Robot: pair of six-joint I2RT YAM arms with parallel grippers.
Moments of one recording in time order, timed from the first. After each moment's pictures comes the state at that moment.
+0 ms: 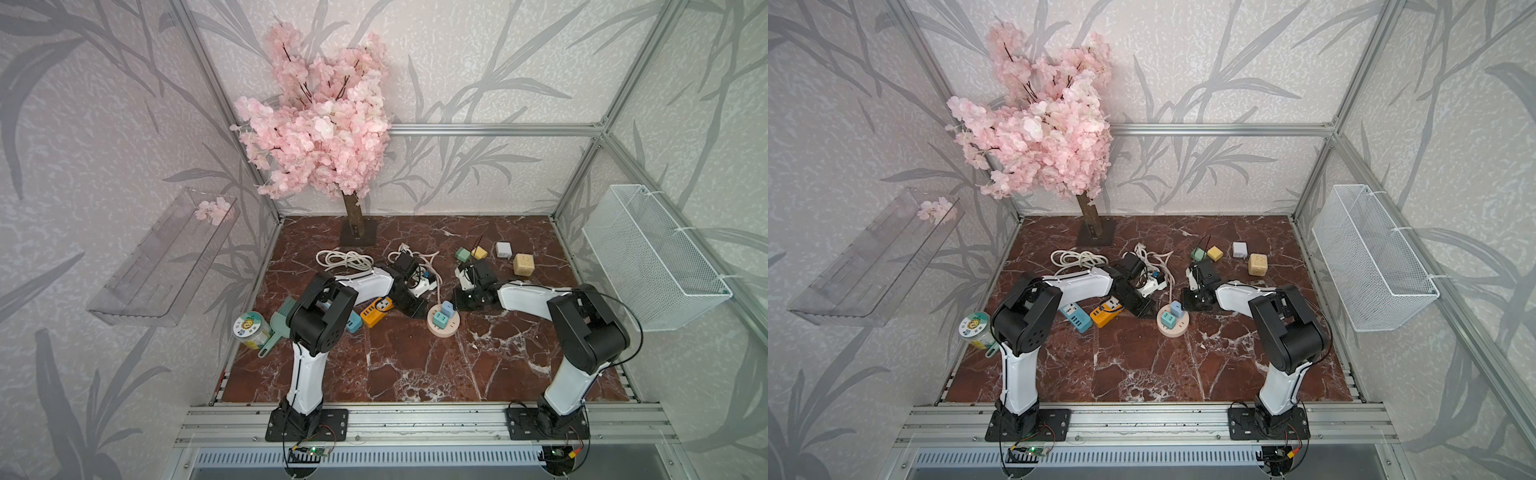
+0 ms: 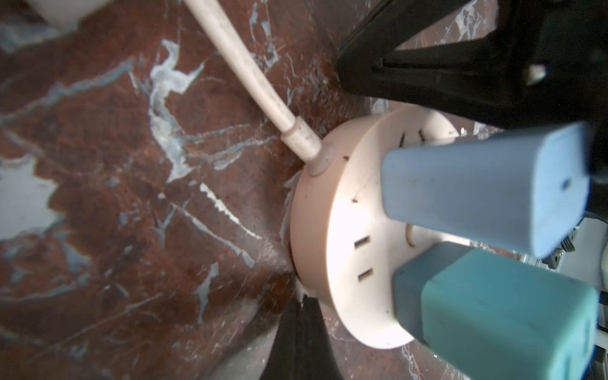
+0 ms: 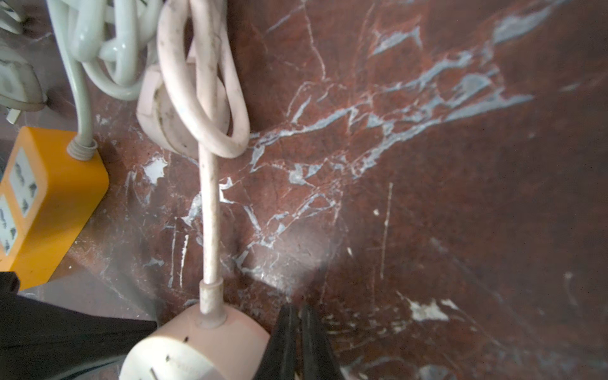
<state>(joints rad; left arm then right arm) -0.59 2.01 1.28 -0.54 0.56 0.08 0.44 1.78 0.91 -0.19 -0.27 0.44</state>
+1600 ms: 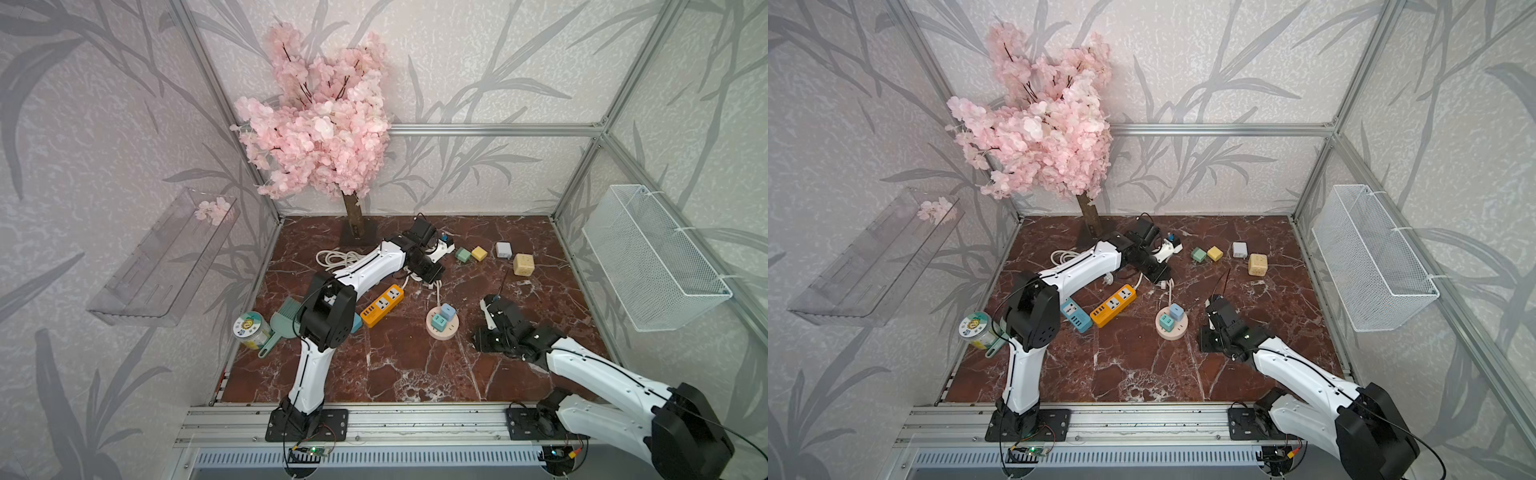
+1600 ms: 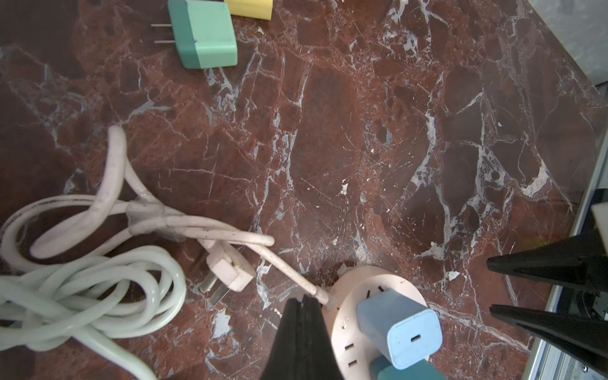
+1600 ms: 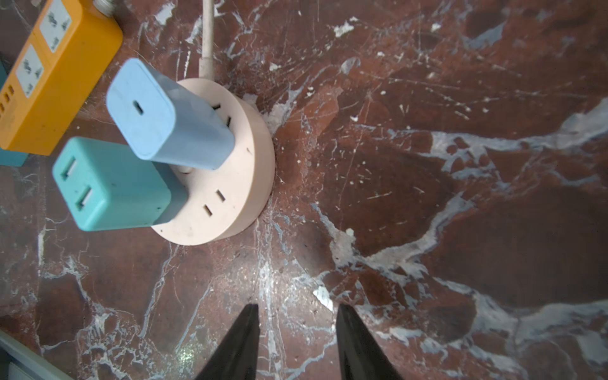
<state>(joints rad) -0.64 2.12 1.83 -0.76 0.38 0.14 0.60 1.06 0.50 -0.43 -0.06 0.58</state>
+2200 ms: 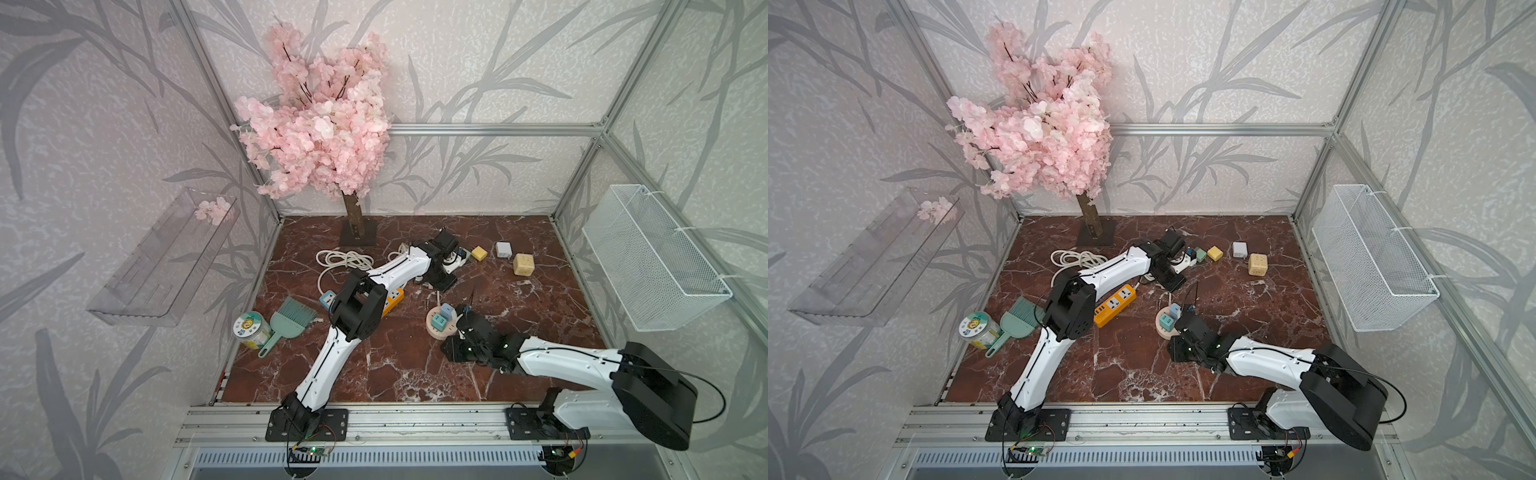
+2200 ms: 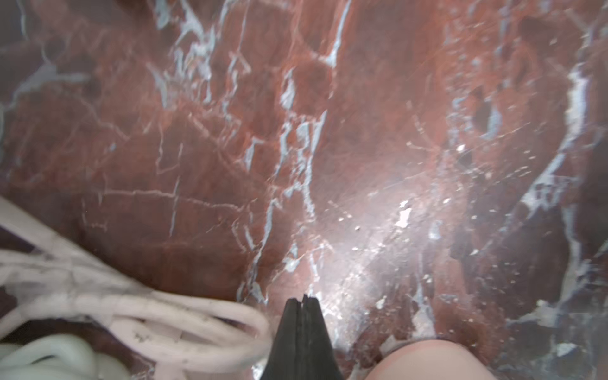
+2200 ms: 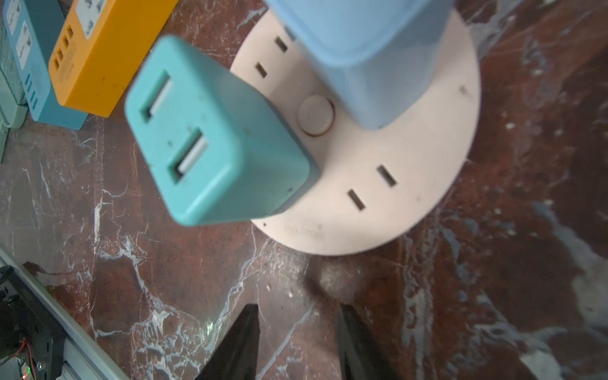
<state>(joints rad) -0.70 2.40 2.06 -0.87 0.19 0.11 0.87 1.32 0.49 -0.10 -0.05 0.81</state>
